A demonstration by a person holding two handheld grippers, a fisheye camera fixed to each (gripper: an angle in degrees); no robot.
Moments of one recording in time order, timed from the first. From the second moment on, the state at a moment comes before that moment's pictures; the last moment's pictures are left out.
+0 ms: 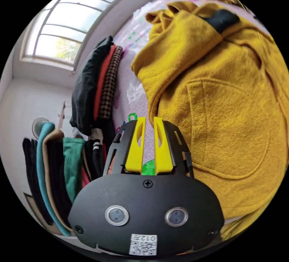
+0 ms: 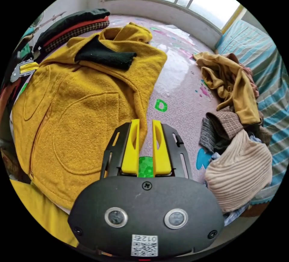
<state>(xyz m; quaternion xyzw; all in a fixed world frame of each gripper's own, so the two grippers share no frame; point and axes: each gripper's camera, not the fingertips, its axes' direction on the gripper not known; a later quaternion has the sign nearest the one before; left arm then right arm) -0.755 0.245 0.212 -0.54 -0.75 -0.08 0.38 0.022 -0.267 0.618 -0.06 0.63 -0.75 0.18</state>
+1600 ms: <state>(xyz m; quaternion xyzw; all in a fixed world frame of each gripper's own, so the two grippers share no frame) -0.480 0.345 0.215 -0.47 -0.48 -0.11 0.73 0.159 -0.163 0.442 -0.38 0.50 -0.74 0.23</state>
